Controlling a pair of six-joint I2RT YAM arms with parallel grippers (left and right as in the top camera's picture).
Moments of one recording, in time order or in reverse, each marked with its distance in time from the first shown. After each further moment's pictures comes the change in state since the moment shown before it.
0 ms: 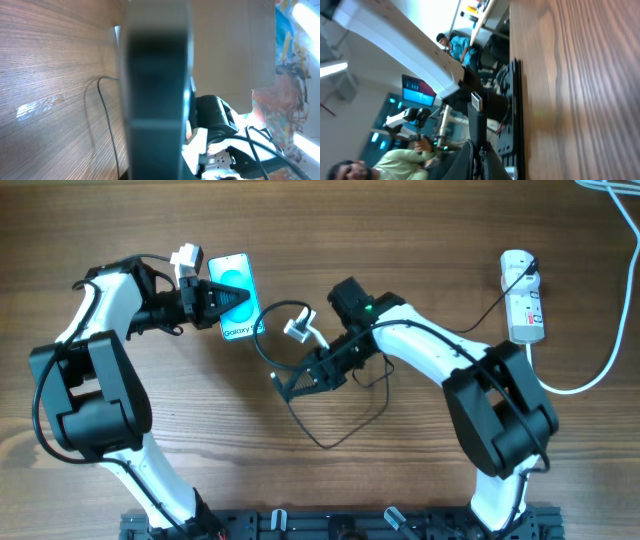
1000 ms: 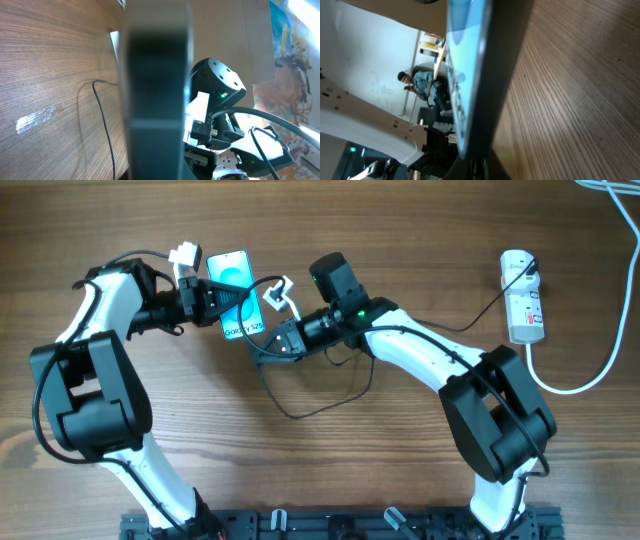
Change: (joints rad) left arm -0.003 0.000 0.000 0.001 0.023 0.068; right arm 0.044 -0.009 -0.005 0.671 0.284 0.769
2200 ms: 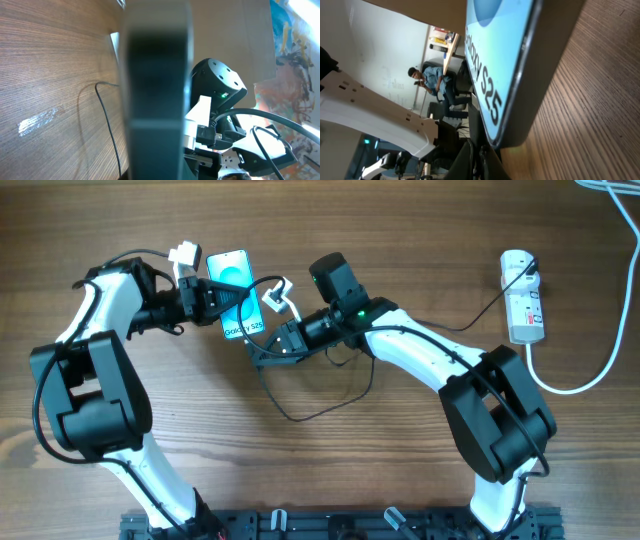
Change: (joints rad) left arm 0.000 0.000 0.000 0.016 0.000 0.000; right arm 0.000 0.000 0.000 -0.004 -0.063 0.009
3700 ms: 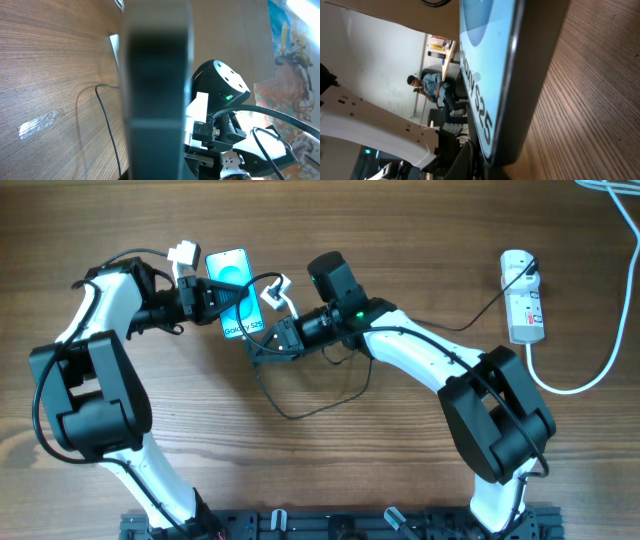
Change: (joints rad) left arm 0.000 0.000 0.000 0.007 0.008 0.003; right arm 0.005 0.000 0.000 0.056 0.038 0.094
